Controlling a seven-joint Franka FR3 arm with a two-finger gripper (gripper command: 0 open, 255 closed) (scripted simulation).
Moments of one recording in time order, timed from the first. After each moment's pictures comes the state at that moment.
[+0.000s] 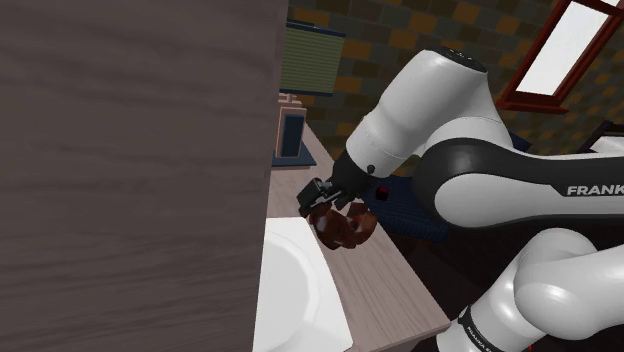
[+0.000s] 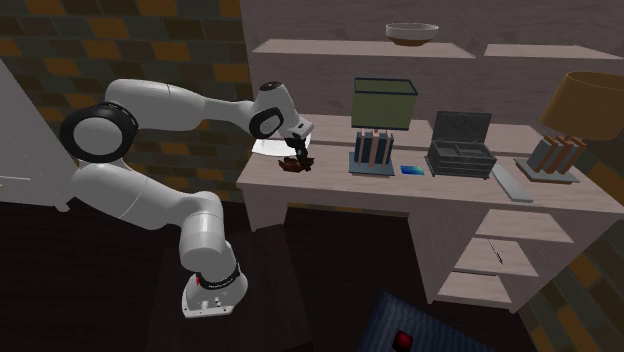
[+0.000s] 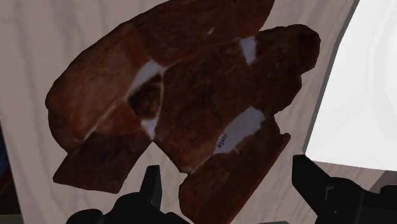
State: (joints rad) arm 0.00 -0.67 0.61 -2.59 0.32 2.34 0.56
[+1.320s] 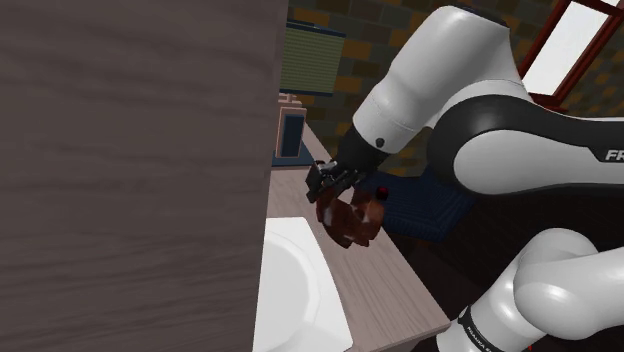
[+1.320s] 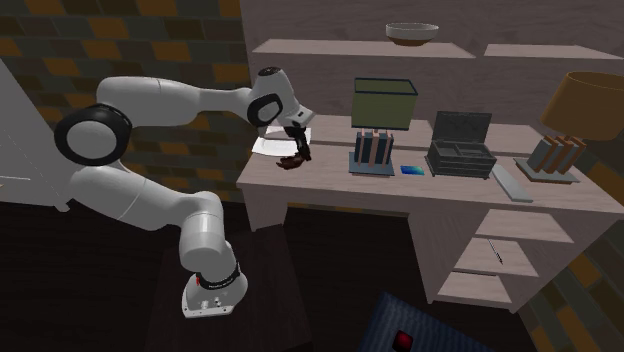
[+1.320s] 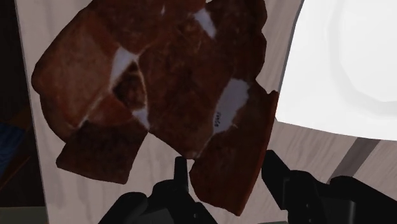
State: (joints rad) arm 0.00 -0.69 0.57 -2.51 0.30 2.23 0.55
